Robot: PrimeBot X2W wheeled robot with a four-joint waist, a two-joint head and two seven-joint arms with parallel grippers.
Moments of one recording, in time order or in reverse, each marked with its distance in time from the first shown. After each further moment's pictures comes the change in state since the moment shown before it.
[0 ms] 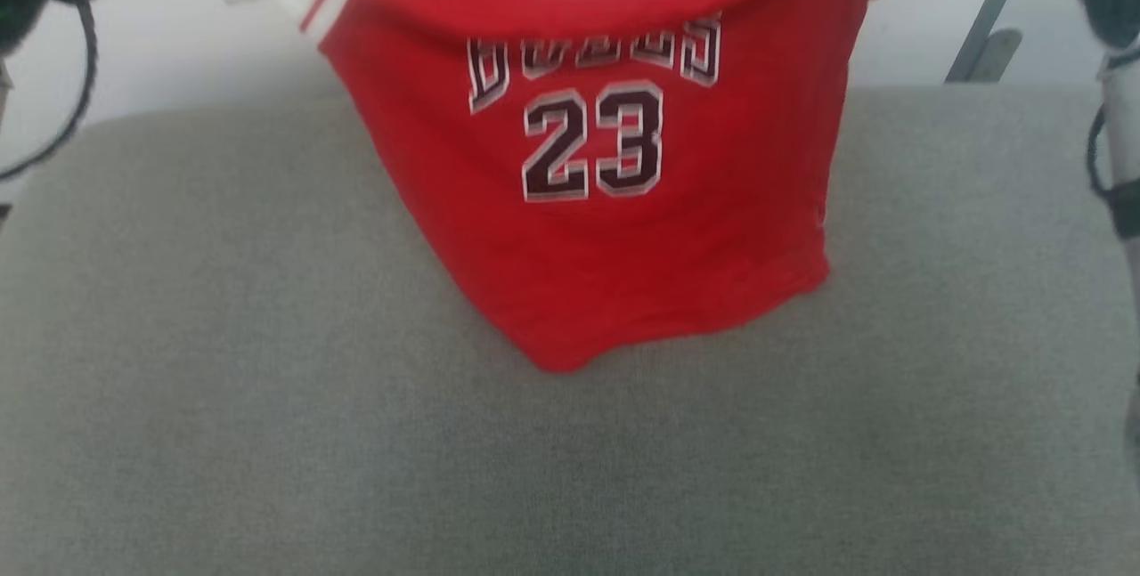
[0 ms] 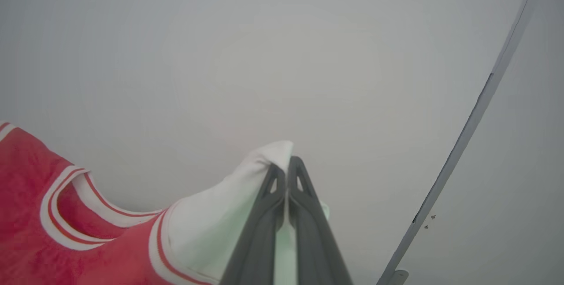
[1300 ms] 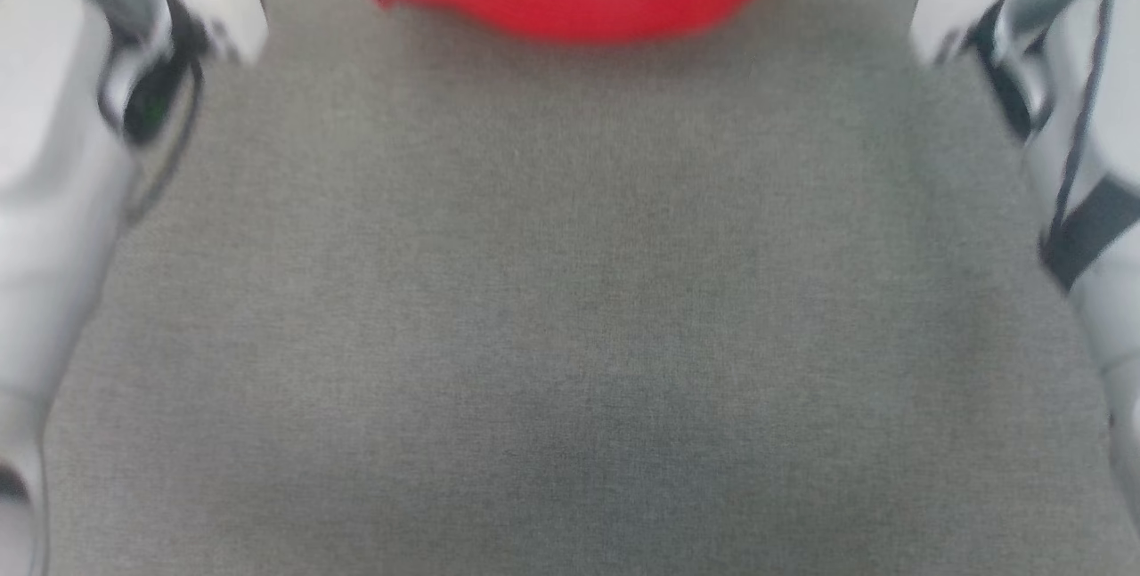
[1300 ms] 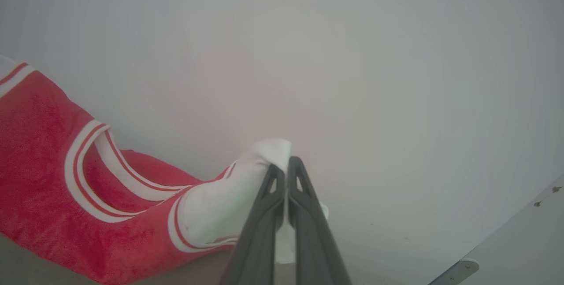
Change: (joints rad) left arm 0.023 -0.114 -0.108 0.207 0.025 -0.015 -0.527; right arm -0.048 0.015 0.124 0.392 -0.155 0.000 -0.580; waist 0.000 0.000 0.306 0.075
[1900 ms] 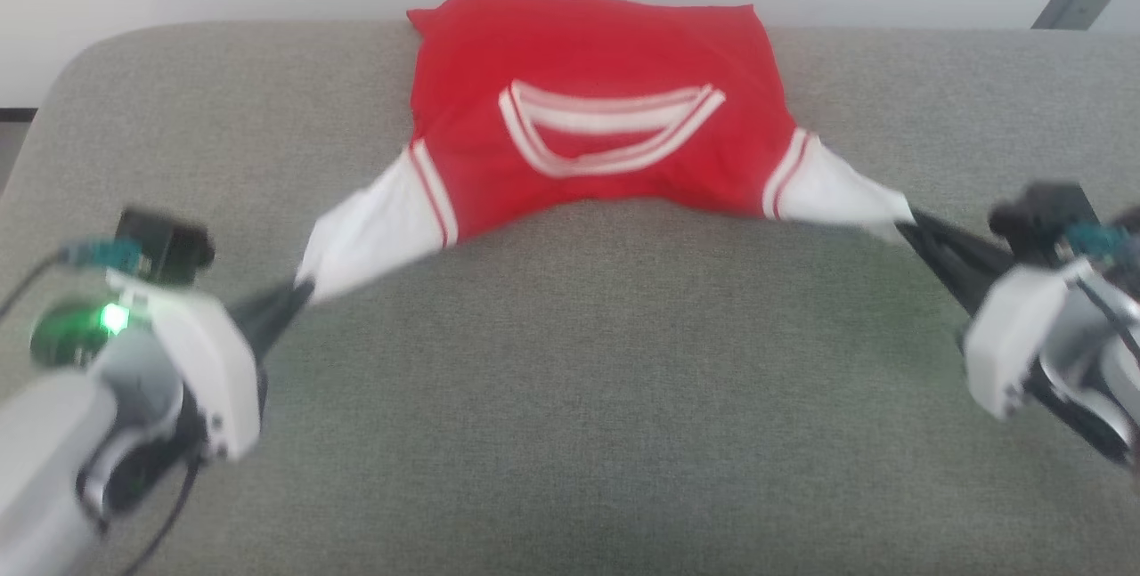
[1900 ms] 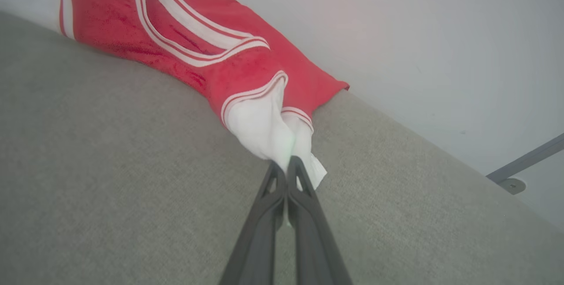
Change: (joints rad) left arm 0.627 0.344 -0.128 -0.557 -0.346 0.046 0.274; right arm 0.582 -0.460 0.447 -0.641 0.502 0.000 0.239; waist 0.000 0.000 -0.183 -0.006
